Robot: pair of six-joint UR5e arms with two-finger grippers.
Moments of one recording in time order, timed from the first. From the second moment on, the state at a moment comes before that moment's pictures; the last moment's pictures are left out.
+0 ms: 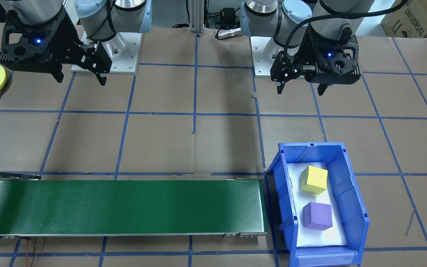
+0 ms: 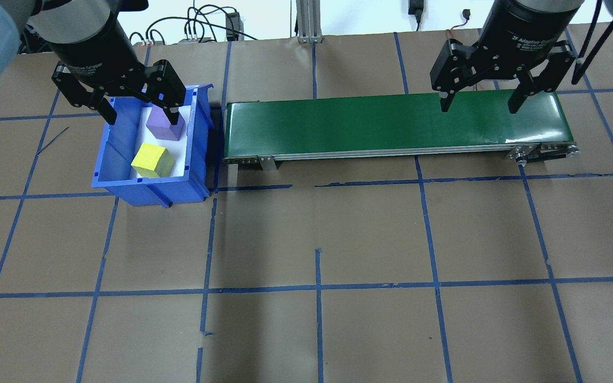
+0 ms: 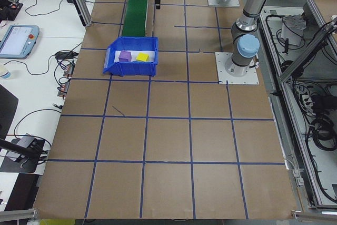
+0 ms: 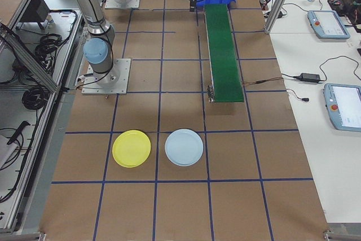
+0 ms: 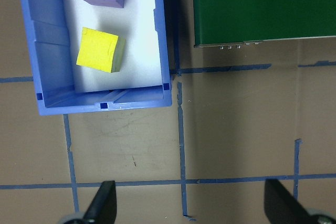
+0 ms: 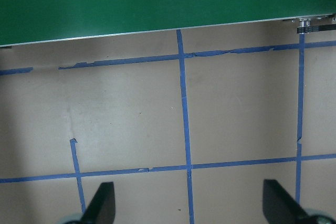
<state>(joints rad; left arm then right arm) -1.60 -1.60 -1.46 -1.66 1.60 0.01 1.57 -1.55 1.43 -1.41 -1.55 0.07</state>
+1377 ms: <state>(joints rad) -1.44 -1.89 -1.43 -1.35 1.62 0.16 1.58 -1.55 1.48 -1.50 -1.58 0.06</state>
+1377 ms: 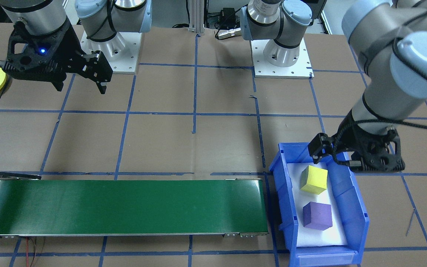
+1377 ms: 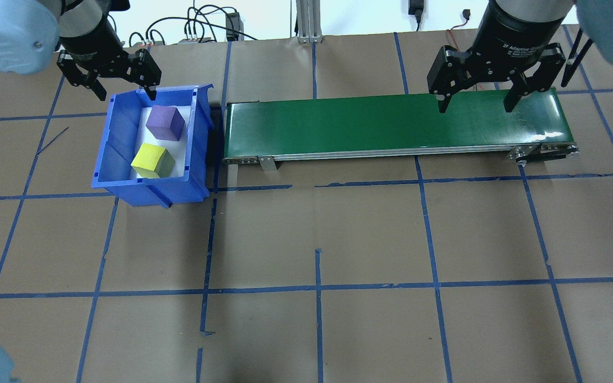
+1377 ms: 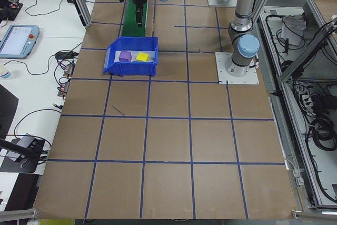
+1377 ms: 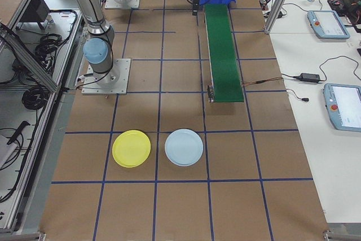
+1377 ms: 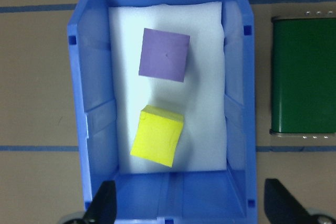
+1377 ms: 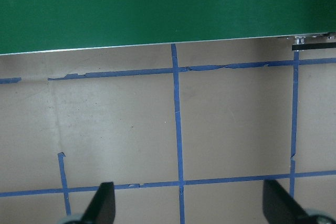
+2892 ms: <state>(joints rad) -1.43 -2.21 -1.39 -1.09 1.63 0.50 1.58 -1.55 1.49 -1.50 -1.58 0.07</state>
